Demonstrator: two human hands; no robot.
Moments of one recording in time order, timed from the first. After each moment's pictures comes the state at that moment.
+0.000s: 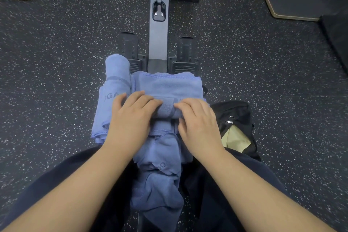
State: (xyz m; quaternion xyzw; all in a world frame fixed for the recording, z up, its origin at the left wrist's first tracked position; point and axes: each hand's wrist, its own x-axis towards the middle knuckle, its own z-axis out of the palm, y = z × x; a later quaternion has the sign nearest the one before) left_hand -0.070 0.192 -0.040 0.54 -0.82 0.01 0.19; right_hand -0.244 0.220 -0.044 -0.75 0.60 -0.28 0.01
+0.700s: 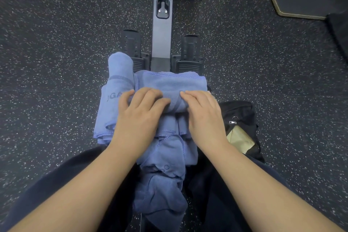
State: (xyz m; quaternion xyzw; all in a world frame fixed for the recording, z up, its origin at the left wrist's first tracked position) left_hand -0.076 0.190 -0.043 0.50 -0.82 0.08 0.25; right_hand -0.251 0.197 -0.058 -0.74 0.61 -0.27 0.04
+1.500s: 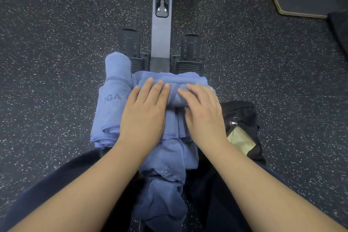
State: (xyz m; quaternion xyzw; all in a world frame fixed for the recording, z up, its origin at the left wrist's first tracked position) left_hand -0.090 0.174 -0.047 0.54 -0.83 0.06 0.10; right_hand -0.251 0.187 -0.063 -0.74 0.61 -0.29 0.00
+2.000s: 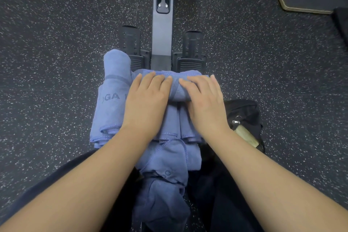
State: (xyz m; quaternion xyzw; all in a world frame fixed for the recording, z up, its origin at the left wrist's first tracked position) left_hand -0.096 0.147 -0.045 0.53 -0.84 0.03 0.12; right_hand -0.254 0.159 -0.068 -0.75 0.60 -0.28 -0.02
